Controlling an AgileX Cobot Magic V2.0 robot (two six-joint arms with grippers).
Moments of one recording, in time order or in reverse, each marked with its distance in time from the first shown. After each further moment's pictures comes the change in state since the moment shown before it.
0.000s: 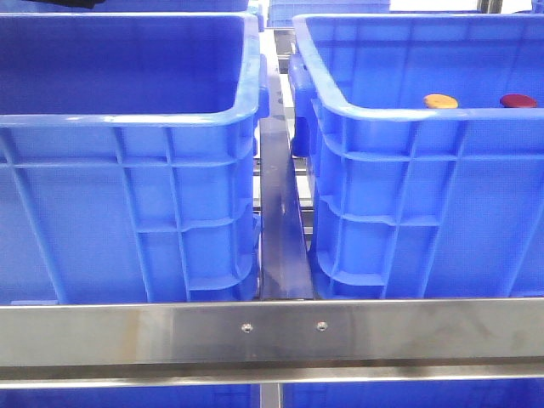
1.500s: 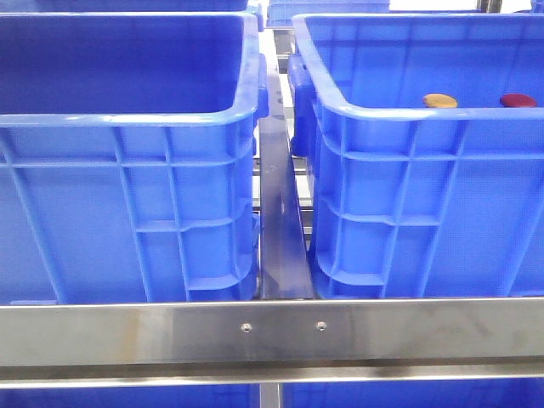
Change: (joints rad) left arm 0.149 0.361 -0.488 0.040 0.583 0.000; right arm -0.221 0.805 -0.465 -0.014 0.350 0.002
